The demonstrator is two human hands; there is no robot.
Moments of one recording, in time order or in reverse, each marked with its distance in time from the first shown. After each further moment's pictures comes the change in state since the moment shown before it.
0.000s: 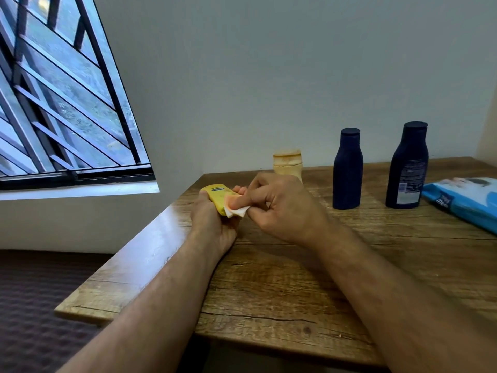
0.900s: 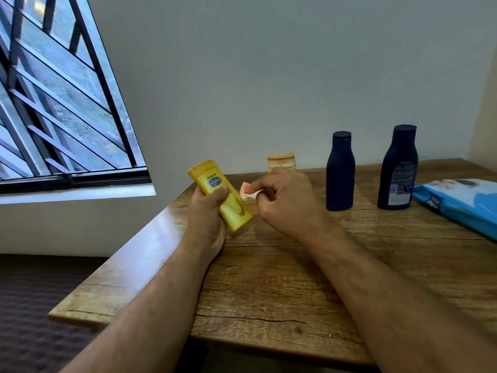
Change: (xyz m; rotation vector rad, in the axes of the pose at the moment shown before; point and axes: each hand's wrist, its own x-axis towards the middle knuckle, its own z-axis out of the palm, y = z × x) left_hand 0.012 -0.003 -0.014 0.336 -0.233 0.308; right_hand 0.000 0.011 -0.006 -0.143 0.208 0.201
